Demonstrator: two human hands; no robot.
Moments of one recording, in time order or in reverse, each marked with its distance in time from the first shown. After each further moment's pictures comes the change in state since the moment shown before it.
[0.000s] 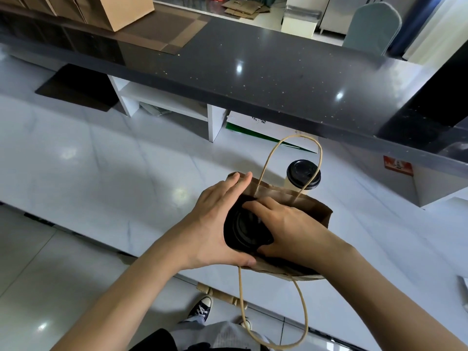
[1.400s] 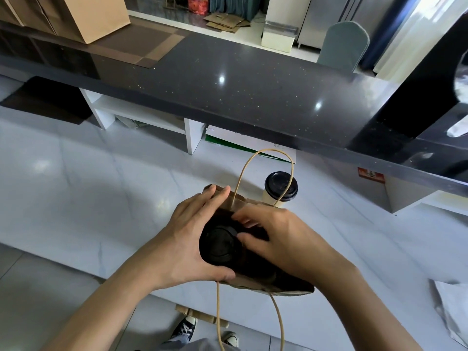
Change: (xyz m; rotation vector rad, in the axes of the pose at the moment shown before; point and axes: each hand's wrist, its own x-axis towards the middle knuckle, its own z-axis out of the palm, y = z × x) left_hand 0.009 0.005 -0.003 0.022 -0.003 -0.018; right_hand -0.019 0.008 -0.033 0.347 0.191 0.049
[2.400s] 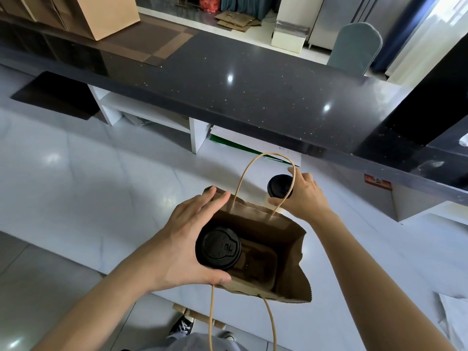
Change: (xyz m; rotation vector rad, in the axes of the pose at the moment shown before) left_hand -0.003 0.001 -0.001 -0.006 -0.011 -0.015; right_hand 0.071 0.139 0.002 -0.215 0.087 0.604
